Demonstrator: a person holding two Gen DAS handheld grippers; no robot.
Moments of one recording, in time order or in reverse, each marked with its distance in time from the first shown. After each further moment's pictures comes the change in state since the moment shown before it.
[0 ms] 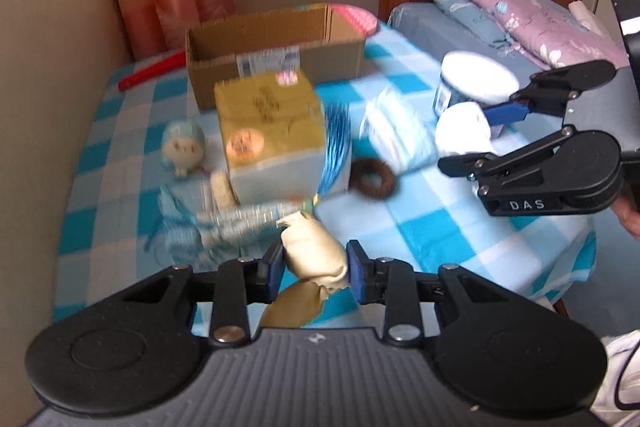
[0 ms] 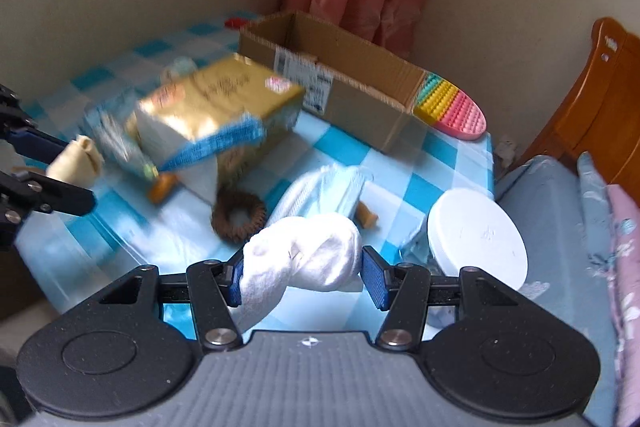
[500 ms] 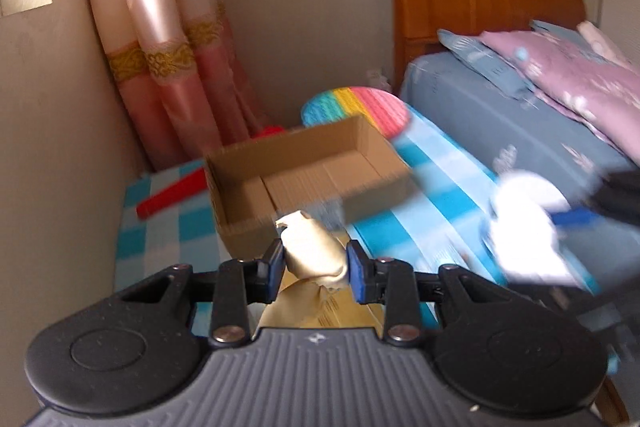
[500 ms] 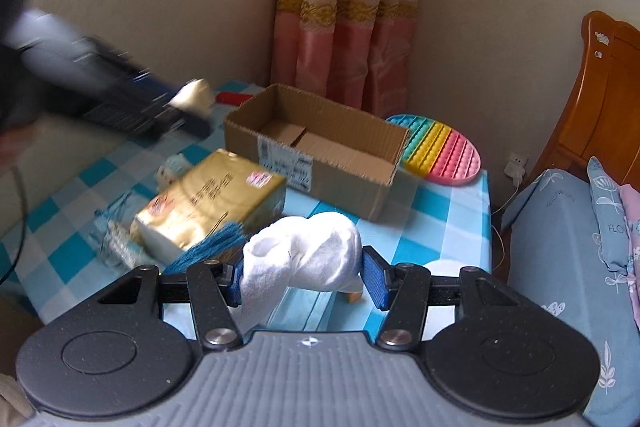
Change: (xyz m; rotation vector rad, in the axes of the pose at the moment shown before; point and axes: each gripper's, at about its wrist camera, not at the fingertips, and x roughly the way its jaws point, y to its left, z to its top) left arm 0.031 0.030 0.142 0.059 -0.115 0.077; right arm -0.025 -0.042 0.041 0.104 -0.123 0.058
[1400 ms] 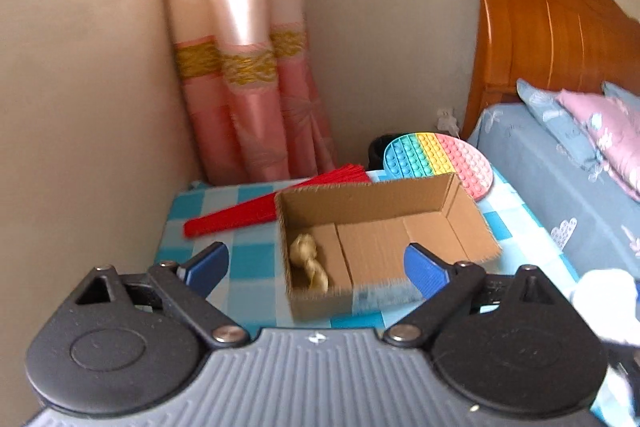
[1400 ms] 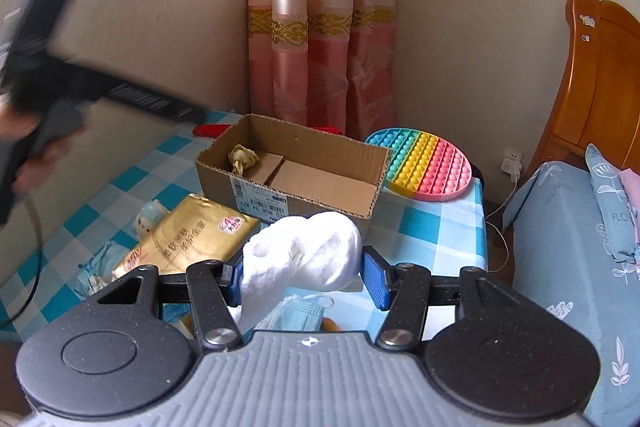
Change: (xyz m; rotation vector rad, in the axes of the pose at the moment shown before) left arm 0.021 0.052 0.016 -0.205 -0.064 0.121; right arm 0.018 -0.025 0.025 0.093 -0.034 0.007
